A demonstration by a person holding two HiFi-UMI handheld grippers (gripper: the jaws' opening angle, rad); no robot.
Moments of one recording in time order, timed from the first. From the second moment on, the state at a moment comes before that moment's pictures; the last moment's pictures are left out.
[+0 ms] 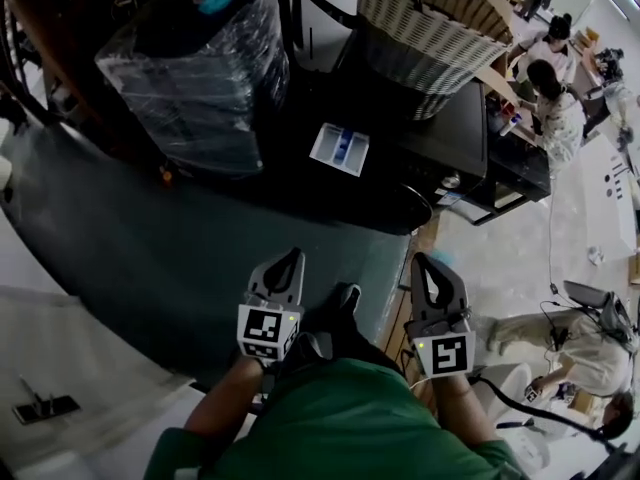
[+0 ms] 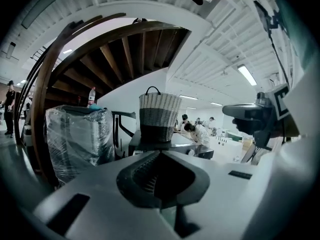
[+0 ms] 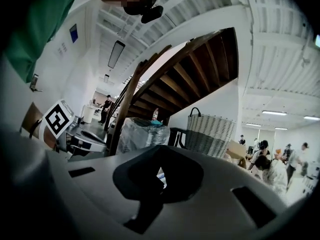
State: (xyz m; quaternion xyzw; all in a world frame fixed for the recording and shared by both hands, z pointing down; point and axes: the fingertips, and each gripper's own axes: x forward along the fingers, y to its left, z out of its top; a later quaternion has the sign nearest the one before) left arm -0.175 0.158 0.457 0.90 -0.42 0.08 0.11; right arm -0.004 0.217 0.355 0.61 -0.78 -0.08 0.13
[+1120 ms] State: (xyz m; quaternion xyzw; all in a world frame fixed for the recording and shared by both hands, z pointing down) left arm -0.069 -0.046 0.589 0.85 -0.46 0.21 0.16; right arm 0.124 0.017 0.401 0.57 -0.81 0.00 0.12
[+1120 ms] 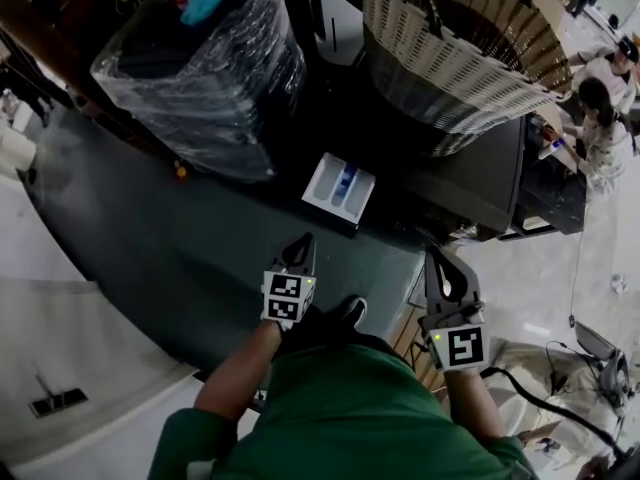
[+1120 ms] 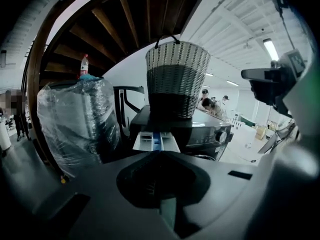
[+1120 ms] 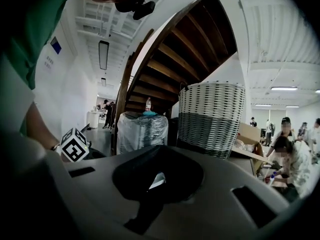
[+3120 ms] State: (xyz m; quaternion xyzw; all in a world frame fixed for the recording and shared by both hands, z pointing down) left arm 0.034 -0.229 0.692 0.89 -0.28 0.30 0.21; right arm 0.169 -0.119 0.448 0.68 -0.70 0.10 0.17
